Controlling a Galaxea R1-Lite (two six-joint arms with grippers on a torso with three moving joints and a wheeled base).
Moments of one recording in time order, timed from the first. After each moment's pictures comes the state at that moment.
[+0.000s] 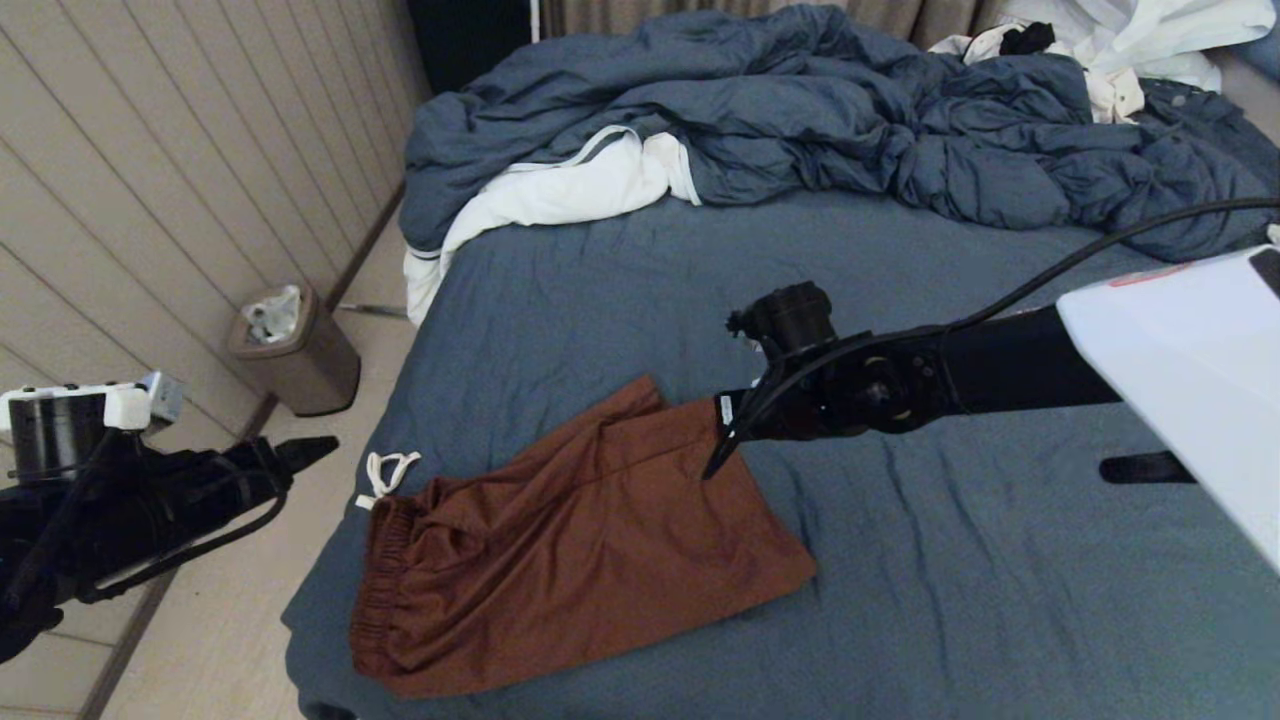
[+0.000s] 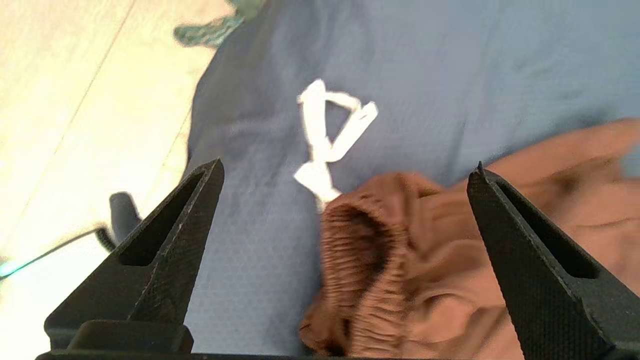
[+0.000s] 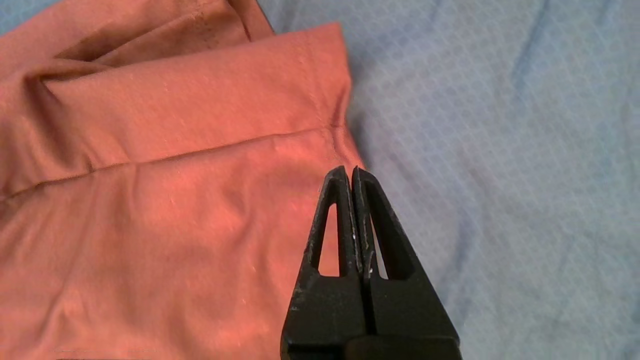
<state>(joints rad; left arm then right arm) 0.06 1.69 -0.52 -0.73 -0.17 -0.43 0.48 2.12 -1.54 0.09 -0.21 0.21</state>
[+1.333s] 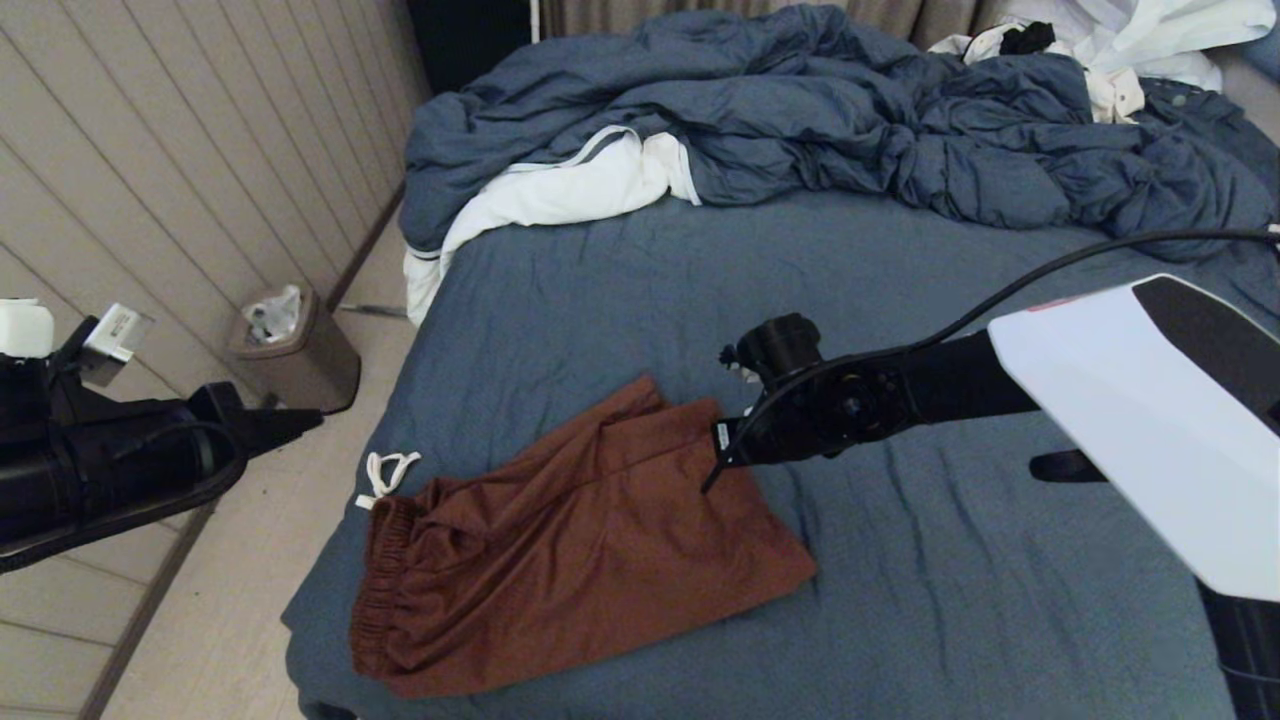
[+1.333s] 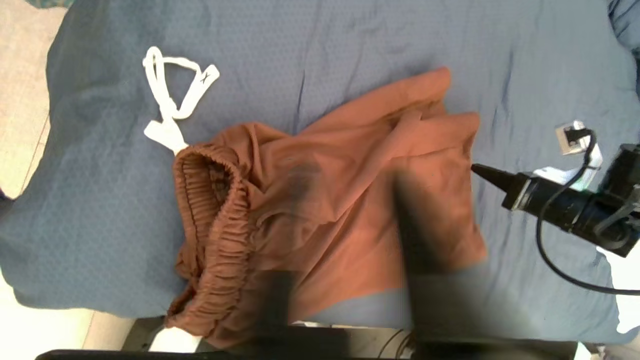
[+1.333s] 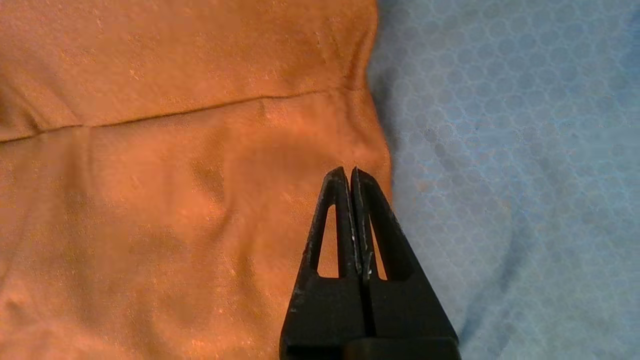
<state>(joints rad) -0.01 1.42 -0.68 -0.33 -0.36 -0.52 0.43 2.23 -1.59 0.14 -0.07 0.19</state>
